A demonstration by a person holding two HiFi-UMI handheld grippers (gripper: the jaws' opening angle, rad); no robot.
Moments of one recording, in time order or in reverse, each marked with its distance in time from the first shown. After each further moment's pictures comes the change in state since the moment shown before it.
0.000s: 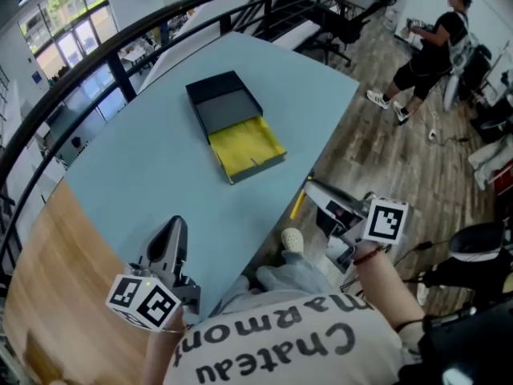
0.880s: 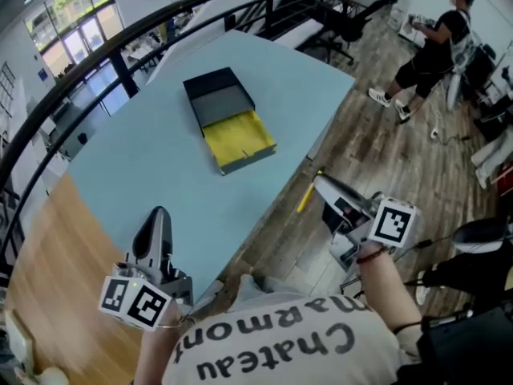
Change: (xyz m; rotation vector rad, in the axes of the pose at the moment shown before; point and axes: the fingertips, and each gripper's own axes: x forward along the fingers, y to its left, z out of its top) left arm -0.018 -0.019 0.019 0.052 -0.148 0.055; right arm -0.043 -0.006 0.013 -0.036 -0.073 0.004
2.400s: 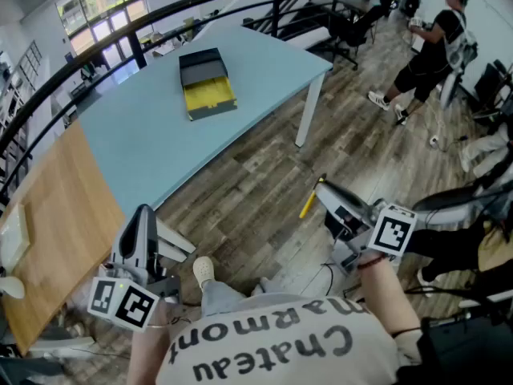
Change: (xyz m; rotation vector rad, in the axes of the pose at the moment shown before) left arm -0.187 -0.274 -0.099 0.077 -0.123 0.135; right arm -0.328 0.027 -0.033 -0.074 0.068 0.100
